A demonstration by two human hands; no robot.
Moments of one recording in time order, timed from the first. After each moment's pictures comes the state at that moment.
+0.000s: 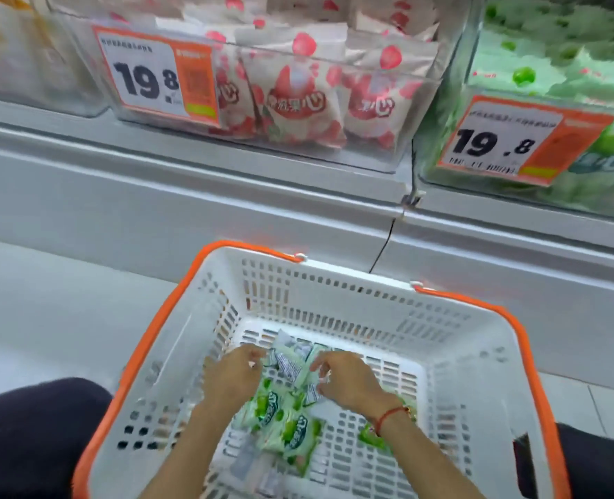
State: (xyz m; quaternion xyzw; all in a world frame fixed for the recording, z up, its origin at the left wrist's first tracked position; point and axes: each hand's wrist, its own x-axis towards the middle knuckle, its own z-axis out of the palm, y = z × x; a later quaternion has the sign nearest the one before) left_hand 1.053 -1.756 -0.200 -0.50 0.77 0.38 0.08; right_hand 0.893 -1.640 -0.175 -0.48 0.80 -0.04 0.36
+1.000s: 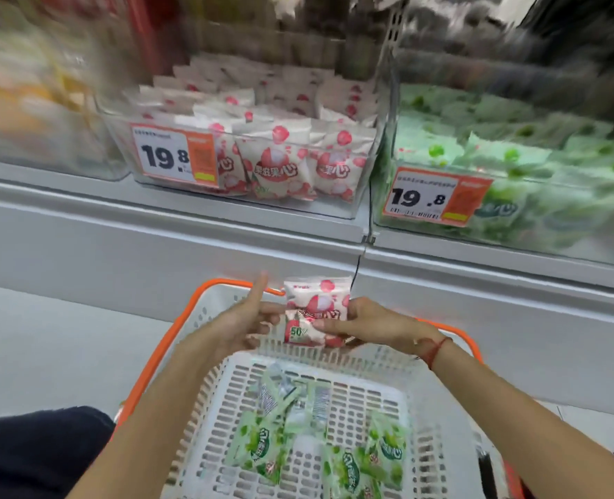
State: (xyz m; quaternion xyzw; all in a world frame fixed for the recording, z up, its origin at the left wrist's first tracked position) left_hand 1.004 -1.783 -0.057 -0.44 0.57 0.70 0.01; right_hand 0.834 -1.651 -0.039 -0.41 0.72 -0.25 0.49
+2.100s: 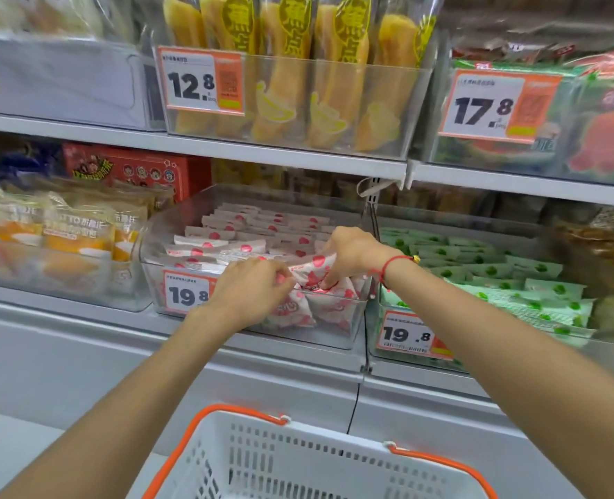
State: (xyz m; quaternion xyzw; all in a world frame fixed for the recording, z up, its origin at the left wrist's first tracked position) left_hand 0.952 -1.853 0.129 -0.32 0.92 0.06 -0.20; right_hand 0.807 -1.778 0.194 -0.54 0.84 -0.04 0.04
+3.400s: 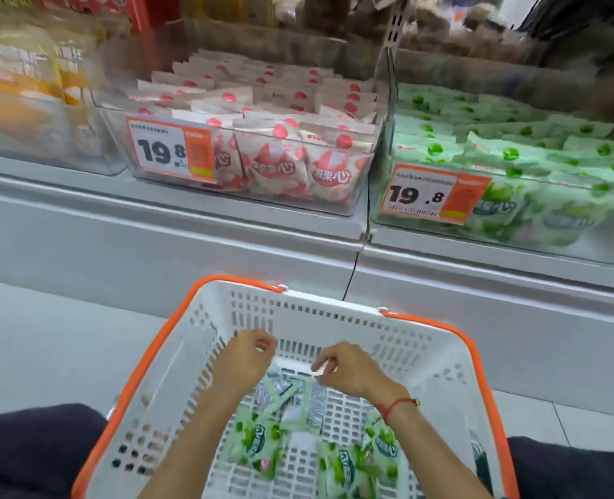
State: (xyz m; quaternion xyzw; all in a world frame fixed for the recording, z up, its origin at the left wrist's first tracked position) left_hand 1.012 -1.752 -0.127 -0.46 0.80 0.38 -0.05; right_hand 0.861 -1.631 -0.114 -0.45 0.81 -0.13 0.35
